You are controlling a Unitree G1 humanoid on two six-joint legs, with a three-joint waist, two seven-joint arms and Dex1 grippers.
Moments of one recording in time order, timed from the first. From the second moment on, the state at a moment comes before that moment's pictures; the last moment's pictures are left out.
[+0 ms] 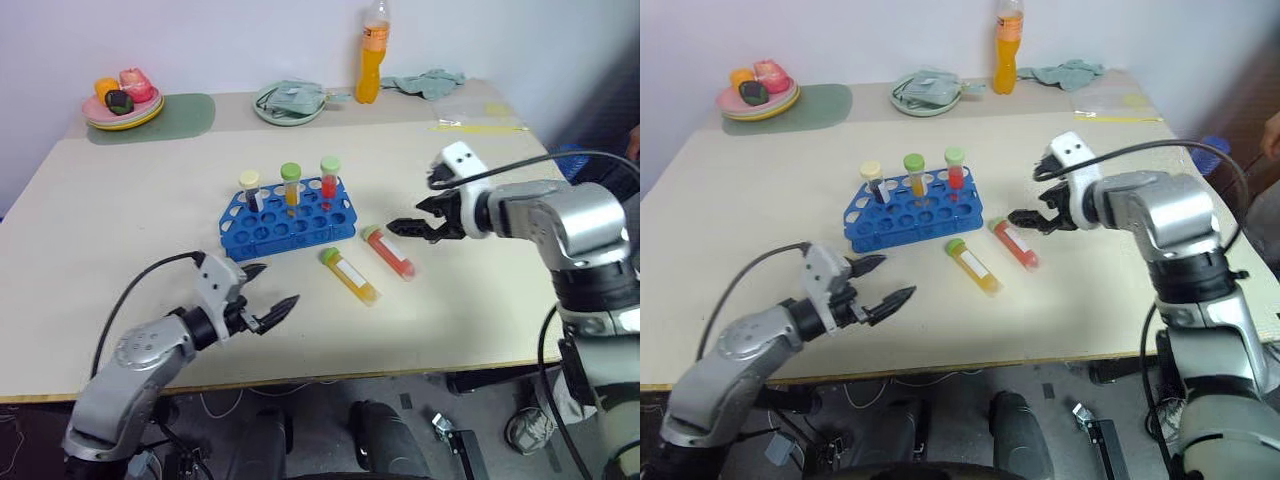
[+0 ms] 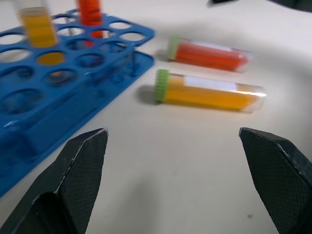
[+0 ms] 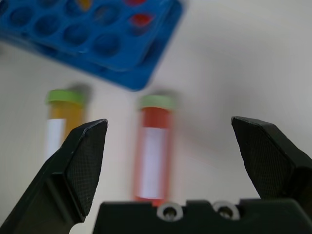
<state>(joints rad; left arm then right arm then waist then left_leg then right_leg) 0.04 0.53 -0.03 -0.55 -0.43 0.51 -0.59 -0.95 -0.68 0.24 0.04 0.40 1.35 0.70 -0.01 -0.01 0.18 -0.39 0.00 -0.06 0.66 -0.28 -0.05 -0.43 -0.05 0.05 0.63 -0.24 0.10</state>
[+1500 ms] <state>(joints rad) 0.06 0.40 -0.04 -0.49 -0.31 0.40 -0.45 -0.58 -0.25 -0.01 -0.30 0.39 0.79 0.51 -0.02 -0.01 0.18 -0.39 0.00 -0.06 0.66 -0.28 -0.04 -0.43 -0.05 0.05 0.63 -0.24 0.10</state>
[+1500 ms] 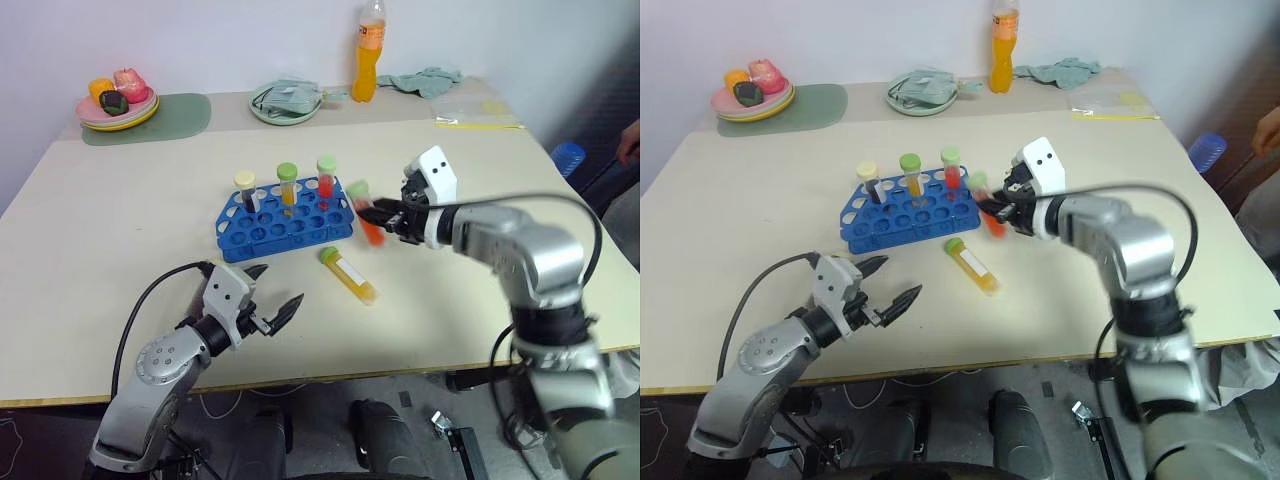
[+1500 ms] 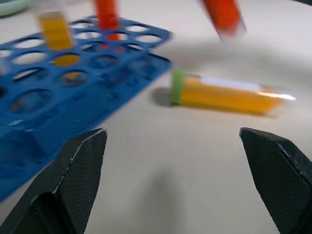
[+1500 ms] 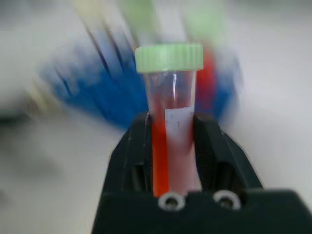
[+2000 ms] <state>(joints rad) 0.01 0.41 0.01 -0.49 -0.32 0.43 -0.45 -0.55 -0.02 0.05 0.10 0.20 0.17 0.34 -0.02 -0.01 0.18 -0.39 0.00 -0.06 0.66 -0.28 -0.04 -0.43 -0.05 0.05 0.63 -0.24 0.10</state>
